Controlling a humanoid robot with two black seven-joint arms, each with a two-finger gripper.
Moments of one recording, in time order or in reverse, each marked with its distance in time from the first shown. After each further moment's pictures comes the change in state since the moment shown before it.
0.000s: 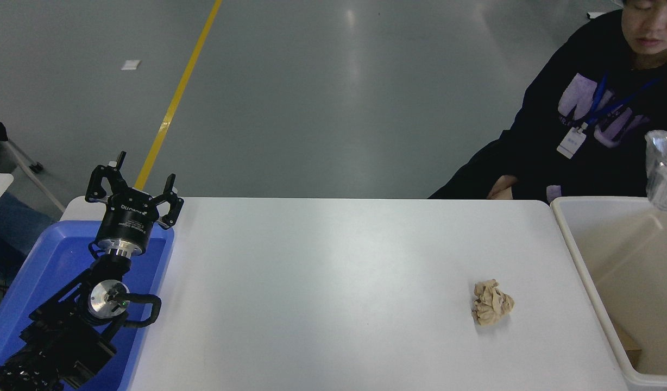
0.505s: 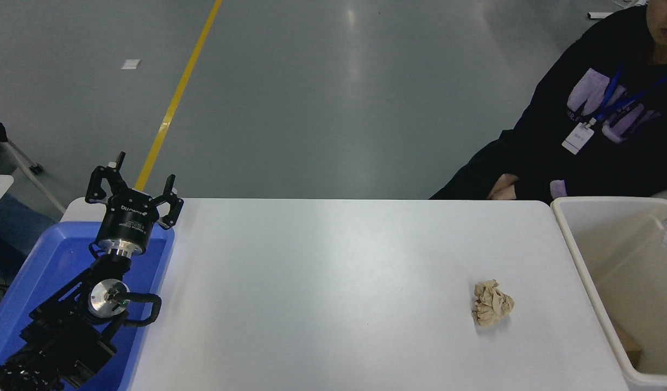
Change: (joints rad) left arm -0.001 -0.001 0.000 -0.001 0.000 0.000 -0.002; right arm -0.855 0.230 0.482 -0.285 0.136 -0.543 0.001
